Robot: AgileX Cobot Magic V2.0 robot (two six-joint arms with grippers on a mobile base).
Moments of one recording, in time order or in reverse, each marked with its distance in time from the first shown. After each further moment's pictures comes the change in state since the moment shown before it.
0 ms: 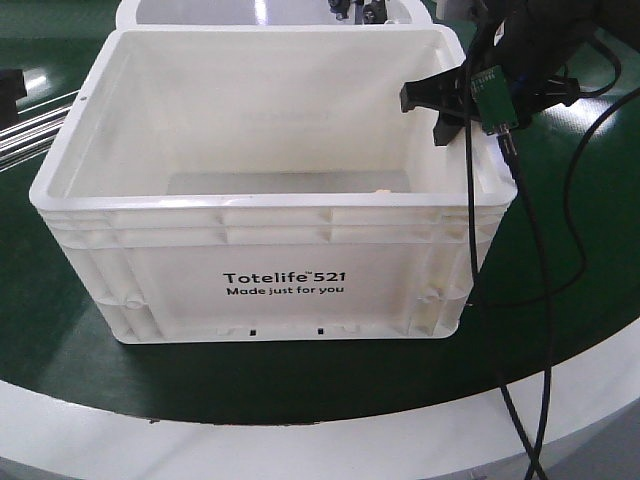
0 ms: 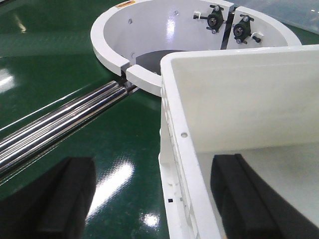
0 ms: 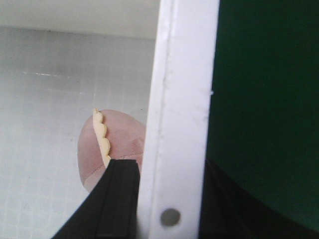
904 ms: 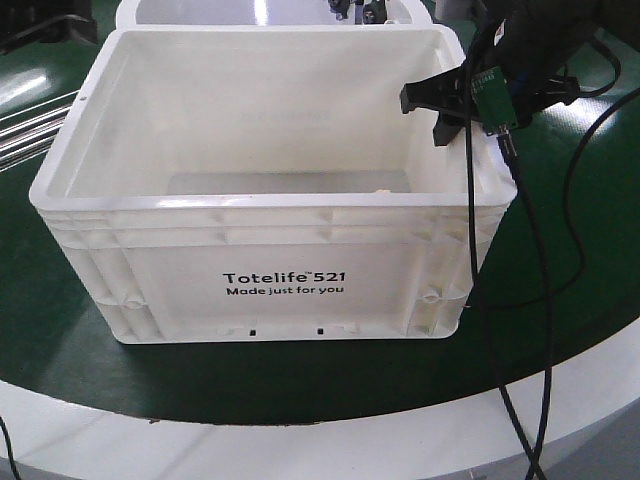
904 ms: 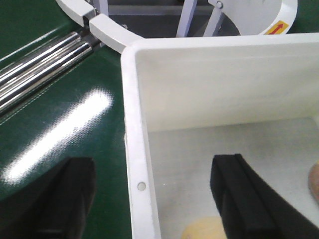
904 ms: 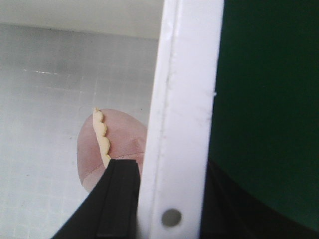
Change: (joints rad) left arm 0.000 0.459 -0.569 -0.239 0.410 0.139; right arm 0.000 0.000 0.000 0.000 0.000 -0.024
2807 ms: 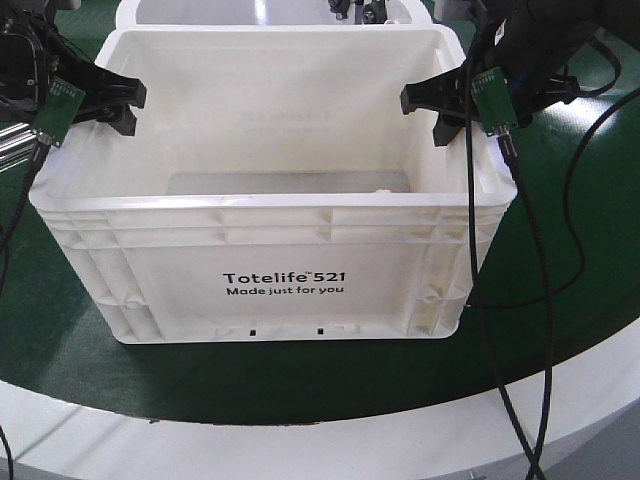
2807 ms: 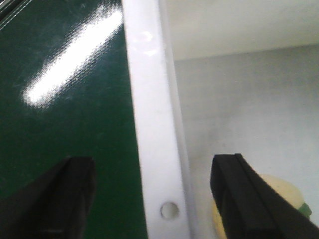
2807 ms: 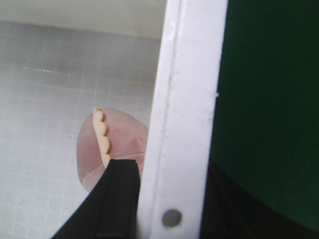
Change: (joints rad) left arm 0.000 0.215 -0.021 0.036 0.132 0.016; right arm 0.000 0.000 0.000 0.000 0.000 -0.015
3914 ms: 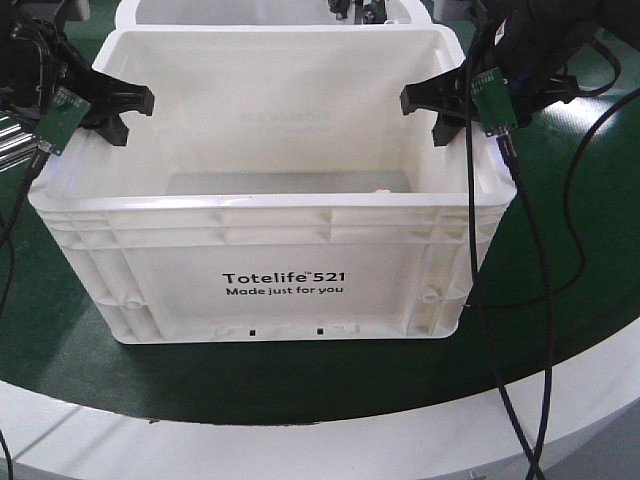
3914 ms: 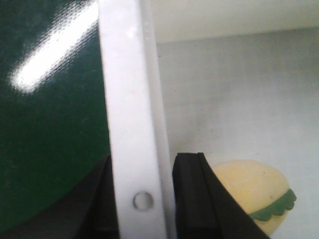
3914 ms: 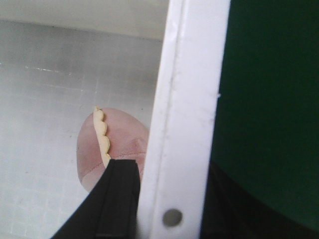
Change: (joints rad) left arm -0.004 0.006 -0.001 -0.043 0.033 -0.004; right arm -0.001 -0.005 0.001 0.010 -0.006 -0.018
